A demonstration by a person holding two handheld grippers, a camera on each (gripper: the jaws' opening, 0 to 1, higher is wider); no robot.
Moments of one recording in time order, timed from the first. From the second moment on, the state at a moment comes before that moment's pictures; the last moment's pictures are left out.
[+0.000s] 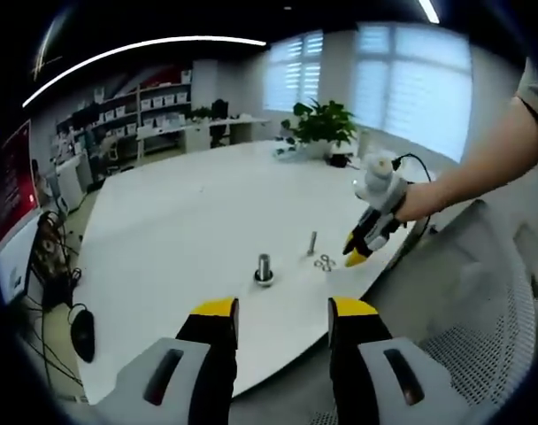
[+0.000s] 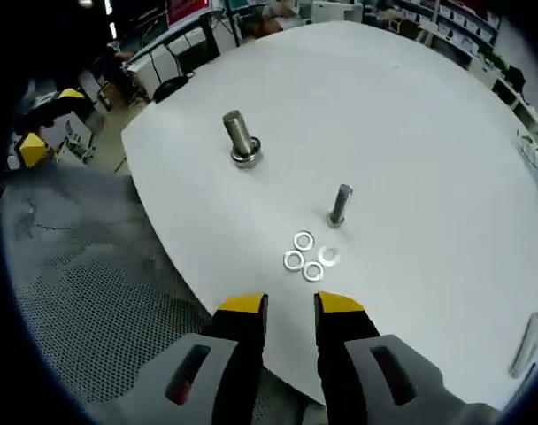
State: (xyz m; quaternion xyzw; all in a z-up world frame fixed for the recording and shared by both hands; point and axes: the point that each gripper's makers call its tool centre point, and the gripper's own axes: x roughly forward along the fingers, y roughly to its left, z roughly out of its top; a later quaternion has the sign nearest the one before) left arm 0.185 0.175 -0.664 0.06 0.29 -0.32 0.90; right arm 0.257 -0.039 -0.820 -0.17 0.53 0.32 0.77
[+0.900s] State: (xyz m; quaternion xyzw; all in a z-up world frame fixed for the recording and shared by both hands) left arm 0.186 0.178 -0.665 0.07 0.29 -0.31 0.90; right arm 0.262 -0.040 -0.841 -0.30 0.52 0.37 0.71
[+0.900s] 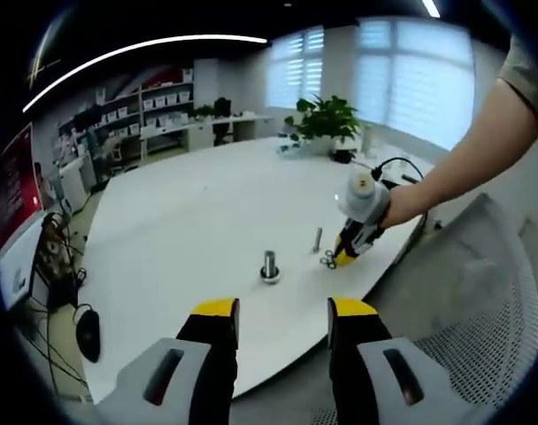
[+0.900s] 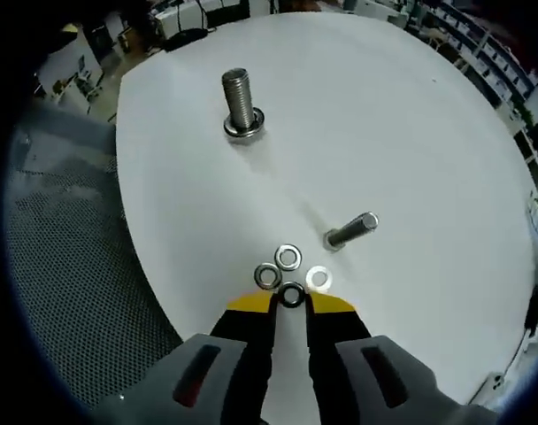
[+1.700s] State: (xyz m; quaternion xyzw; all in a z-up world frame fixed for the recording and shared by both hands) left arm 0.185 0.176 -0.664 0.07 0.28 -0.32 0.90; right arm 0.255 -0.042 -0.842 -0.37 0.55 0.41 0.63
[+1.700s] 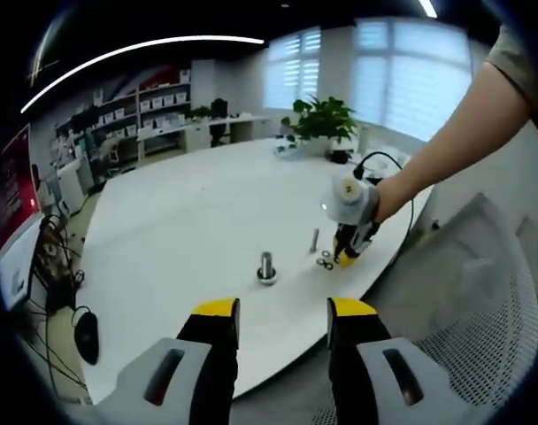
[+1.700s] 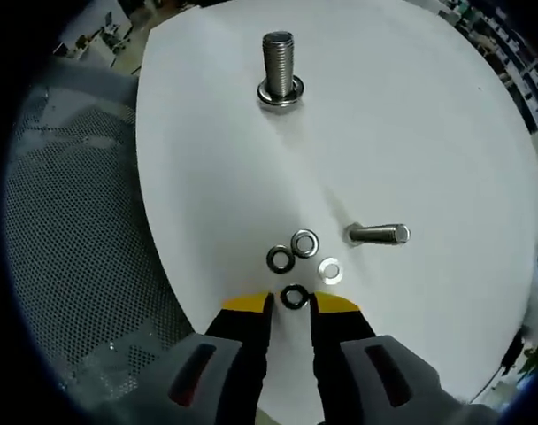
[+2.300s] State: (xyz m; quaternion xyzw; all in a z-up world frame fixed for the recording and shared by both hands) left arm 0.186 0.176 -0.663 0.07 0.28 -0.32 0.90; right arm 0.256 -0.041 -0.845 -0.38 0.54 0.39 0.65
